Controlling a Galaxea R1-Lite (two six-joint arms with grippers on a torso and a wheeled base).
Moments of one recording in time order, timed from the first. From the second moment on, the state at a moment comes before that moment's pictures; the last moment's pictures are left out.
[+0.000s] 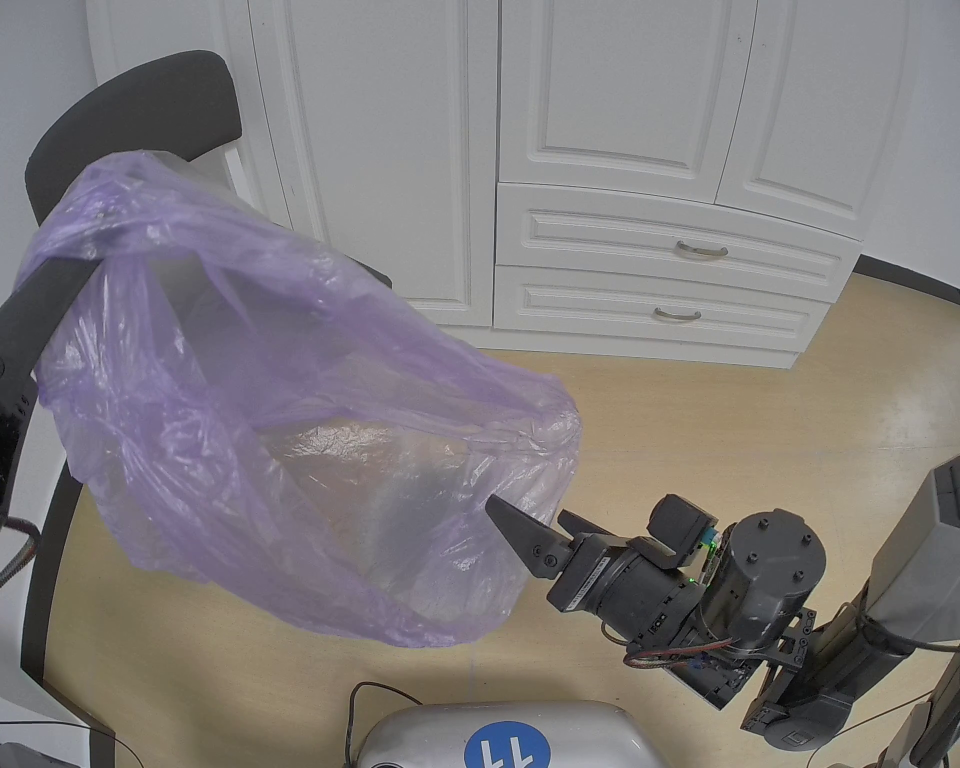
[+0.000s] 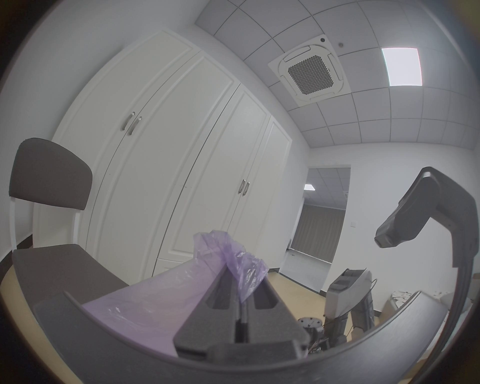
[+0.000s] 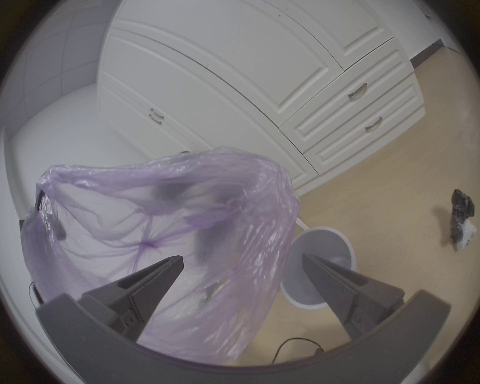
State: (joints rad) left arm -0.78 0.99 -0.52 -0.93 -0.05 -0.11; right arm 0.90 1.96 -0.46 -1.54 -0.26 0.68
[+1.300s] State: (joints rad) left arm -0.87 0.98 -0.49 -0.94 -0.06 -0.11; right arm 0.92 2.05 -0.41 -1.55 -0.26 0.67
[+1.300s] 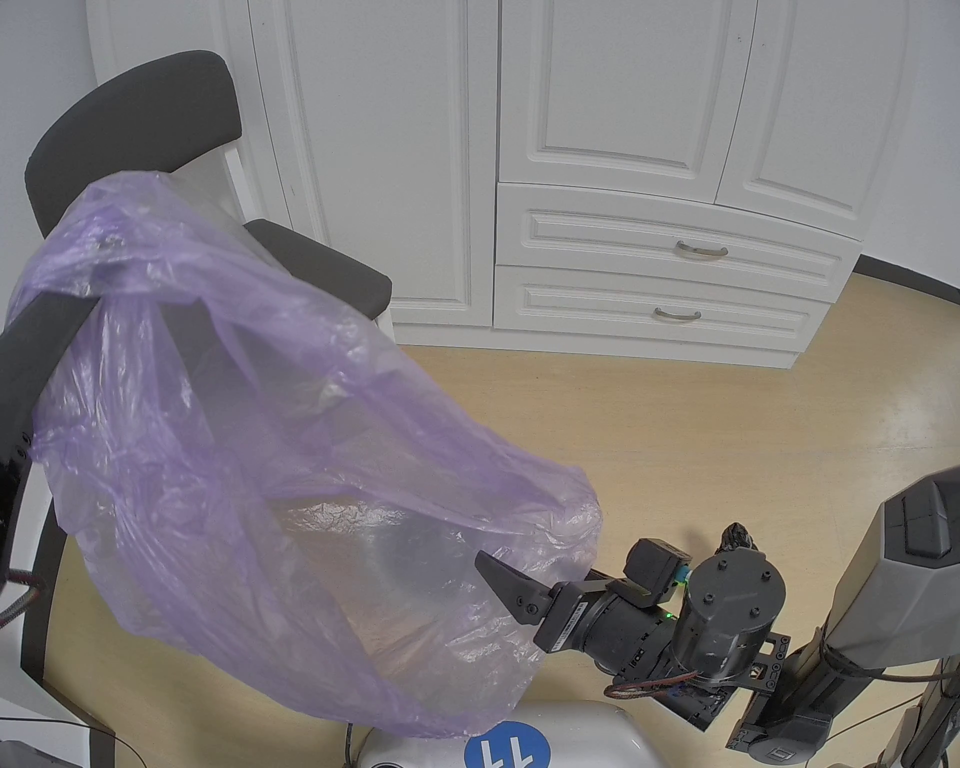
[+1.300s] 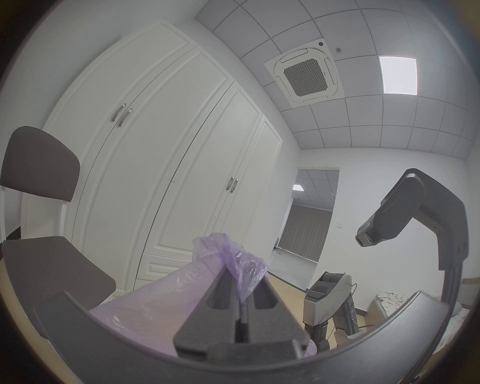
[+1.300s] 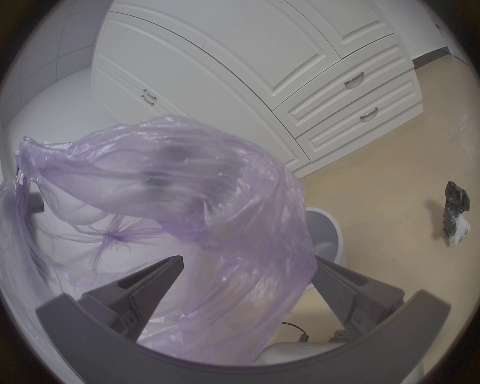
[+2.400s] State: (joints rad) left arm -0.88 0.99 -0.48 -0.92 -0.06 -0.11; right arm 0.90 2.02 -0.38 -1.55 -0.27 0.50
